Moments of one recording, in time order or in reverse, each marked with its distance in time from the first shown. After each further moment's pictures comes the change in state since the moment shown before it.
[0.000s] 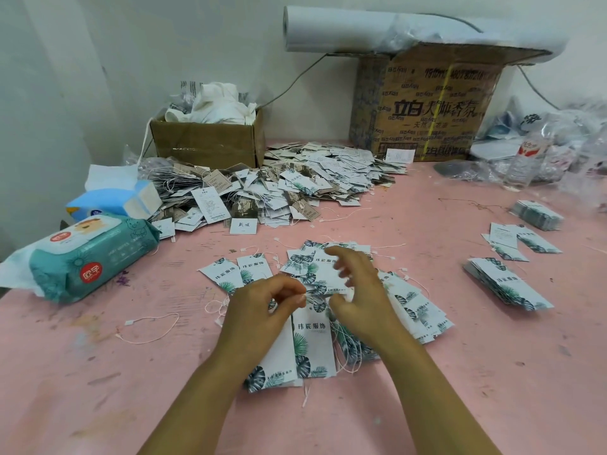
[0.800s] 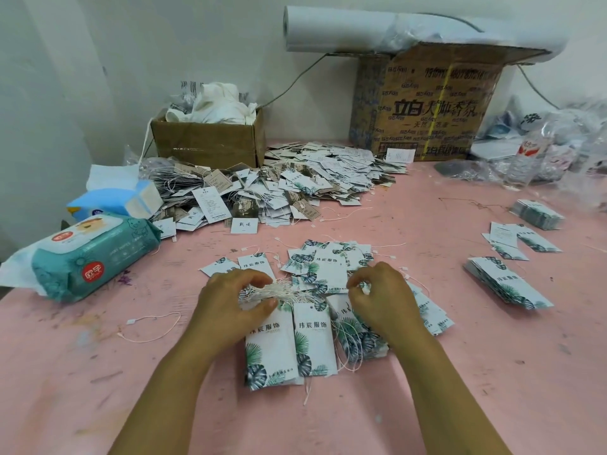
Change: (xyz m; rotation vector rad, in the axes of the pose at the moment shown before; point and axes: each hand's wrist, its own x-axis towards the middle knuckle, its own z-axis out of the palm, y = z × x) left_hand 0.007 -0.028 -0.032 0.212 -0.097 -0.203; right_hand 0.004 0.010 -0.016 -0.422 0.077 0.207
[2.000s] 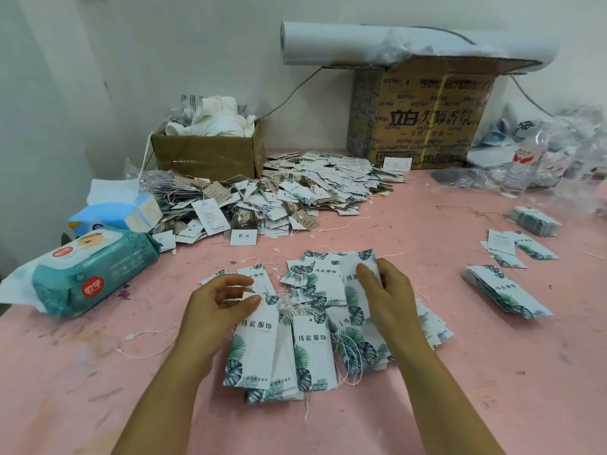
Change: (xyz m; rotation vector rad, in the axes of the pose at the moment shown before) left_hand 0.003 0.000 -0.003 -0.678 0.137 -0.270; right_hand -0.001 -0.010 -0.005 0.691 0.161 0.091
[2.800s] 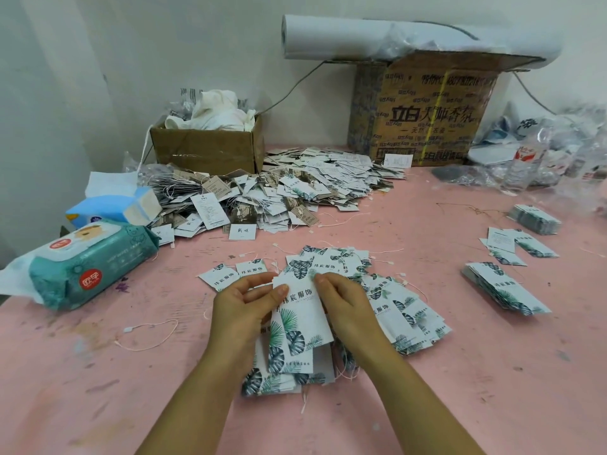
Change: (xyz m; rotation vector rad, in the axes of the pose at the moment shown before) left_hand -0.016 0.003 0.042 -0.350 0.032 -0.160; right_hand -0.018 -0.001 0.034 0.152 -0.321 -0.002
